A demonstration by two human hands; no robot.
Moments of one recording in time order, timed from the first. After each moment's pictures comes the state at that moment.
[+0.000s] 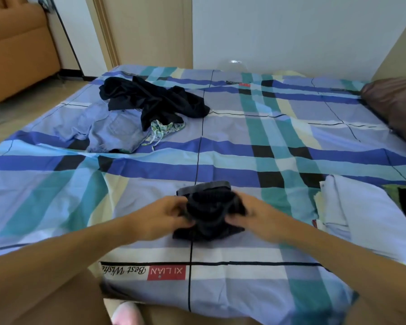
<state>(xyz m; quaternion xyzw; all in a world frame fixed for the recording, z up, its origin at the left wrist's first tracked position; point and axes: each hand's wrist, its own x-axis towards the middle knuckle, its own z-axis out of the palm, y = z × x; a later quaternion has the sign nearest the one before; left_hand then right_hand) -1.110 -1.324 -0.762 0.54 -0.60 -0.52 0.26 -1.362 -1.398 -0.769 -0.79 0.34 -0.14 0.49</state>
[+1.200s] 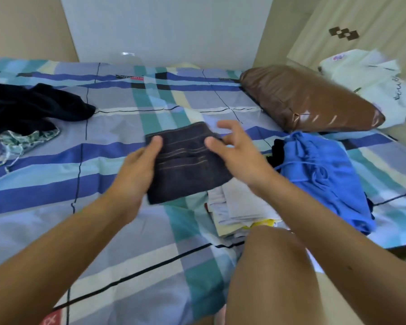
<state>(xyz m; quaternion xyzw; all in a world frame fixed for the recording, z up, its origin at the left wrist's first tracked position) -1.304 -1.411 -0.700 0.53 -0.39 -0.57 0.49 -1.499 -1.416 -0.671 -0.58 0.57 -0.42 0.38</state>
